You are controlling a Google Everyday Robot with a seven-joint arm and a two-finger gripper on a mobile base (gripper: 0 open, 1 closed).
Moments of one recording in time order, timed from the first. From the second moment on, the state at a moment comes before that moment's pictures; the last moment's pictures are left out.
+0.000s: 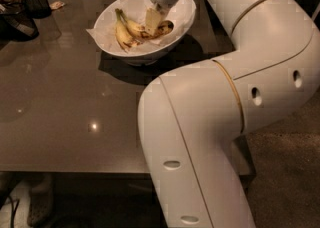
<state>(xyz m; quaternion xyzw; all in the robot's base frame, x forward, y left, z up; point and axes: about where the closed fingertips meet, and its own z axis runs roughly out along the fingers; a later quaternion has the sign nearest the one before) 0.742 -0.007 0.915 -0.52 0.83 0.06 0.18</state>
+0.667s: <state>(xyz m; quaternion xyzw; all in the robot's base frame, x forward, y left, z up) 0.706 -0.030 0.969 -0.51 0.81 0.08 0.26</state>
